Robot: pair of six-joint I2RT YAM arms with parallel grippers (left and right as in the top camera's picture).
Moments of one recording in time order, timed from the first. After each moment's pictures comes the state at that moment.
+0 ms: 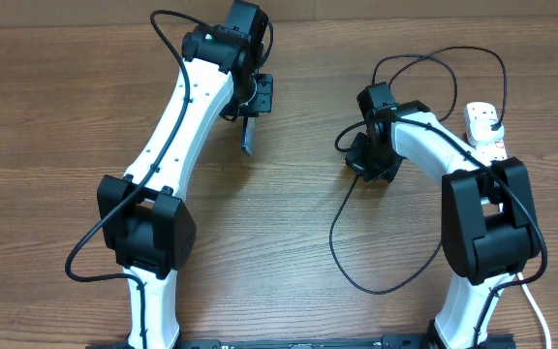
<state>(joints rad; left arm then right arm) -0.36 2.14 2.11 -1.26 0.03 -0.29 0.25 2.02 1.35 -0.82 -0.08 0.75</state>
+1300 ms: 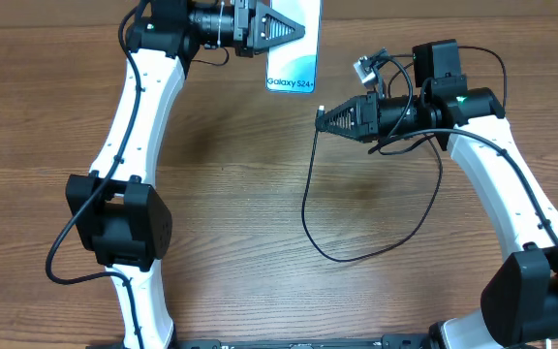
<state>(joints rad) -0.17 2.14 2.11 -0.47 1.43 -0.64 0.16 1.69 1.42 -0.72 -1.20 0.23</state>
